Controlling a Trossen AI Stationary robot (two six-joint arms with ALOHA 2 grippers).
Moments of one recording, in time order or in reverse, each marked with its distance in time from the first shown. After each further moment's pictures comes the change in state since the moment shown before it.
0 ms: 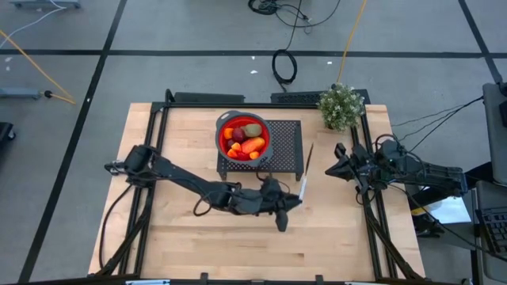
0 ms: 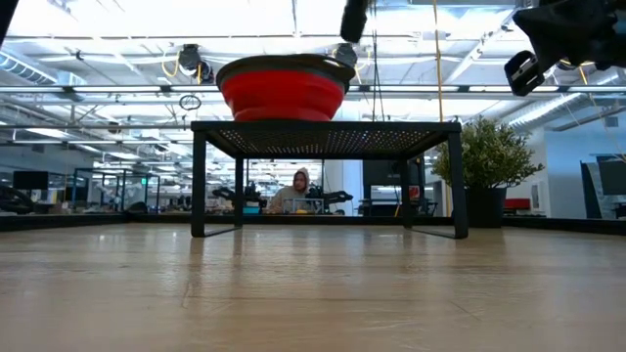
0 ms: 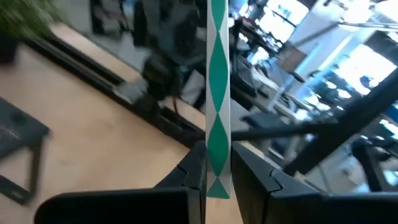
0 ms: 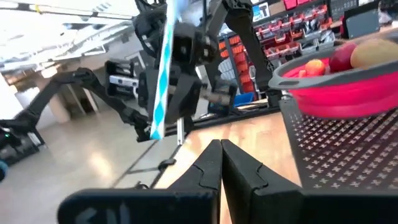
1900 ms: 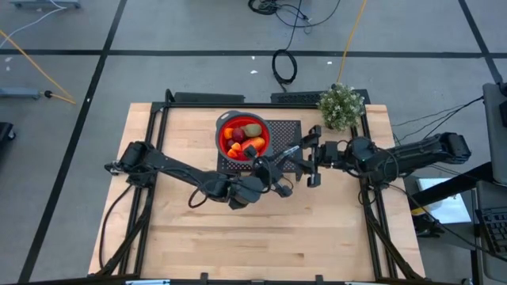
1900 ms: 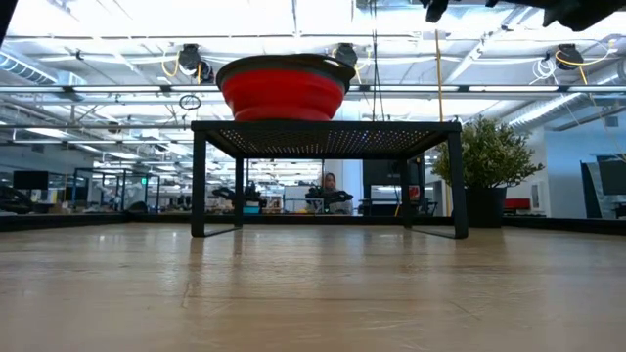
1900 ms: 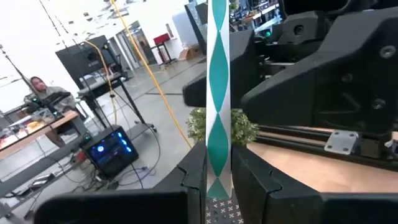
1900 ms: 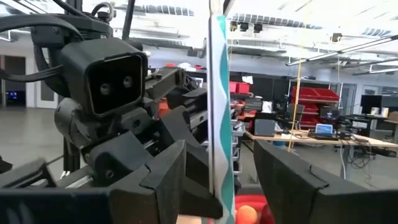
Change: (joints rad) left arm 0.041 -0.050 0.148 -0.157 -0.656 0.828; right arm 0.243 0.910 0.354 0.768 0.559 -0.462
